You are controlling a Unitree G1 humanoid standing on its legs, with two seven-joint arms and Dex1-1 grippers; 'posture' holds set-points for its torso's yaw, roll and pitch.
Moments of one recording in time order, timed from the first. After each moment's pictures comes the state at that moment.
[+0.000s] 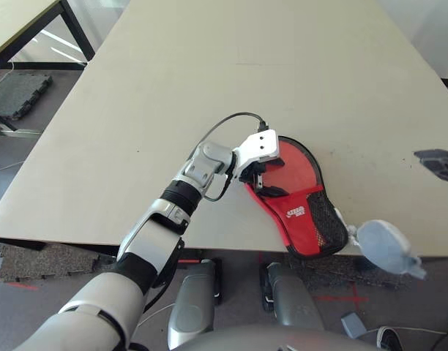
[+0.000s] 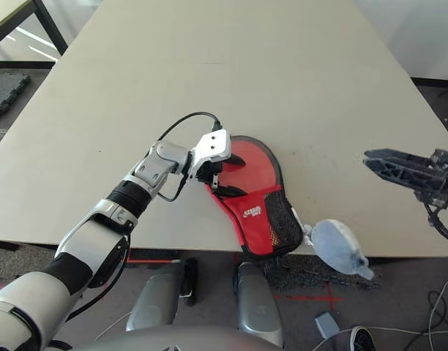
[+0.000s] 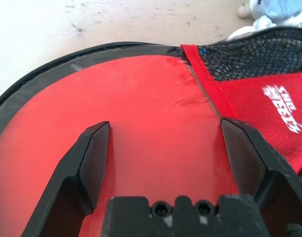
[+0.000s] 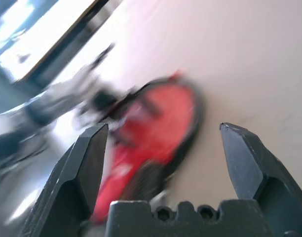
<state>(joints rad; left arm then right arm) -0.86 0.12 -0.32 0.71 0.00 0.11 -1.17 -0.19 -0.98 -0.57 0.12 0.83 0.88 1.09</state>
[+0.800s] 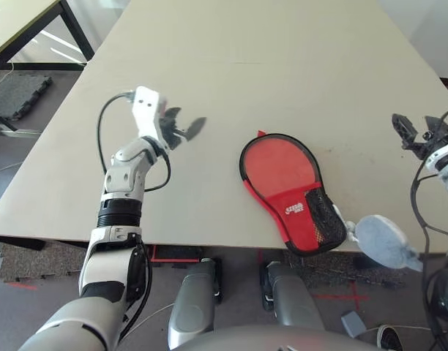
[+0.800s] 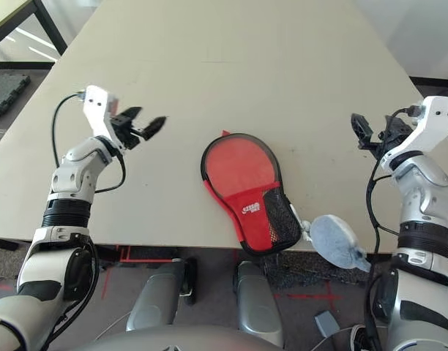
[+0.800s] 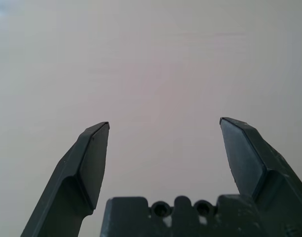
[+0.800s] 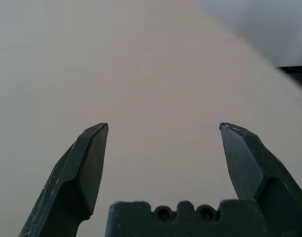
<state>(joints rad) -0.62 0.30 0.28 0.59 -0.12 0.00 -0.30 -0.53 -0.59 -0.44 0.68 0.28 0.04 0.27</state>
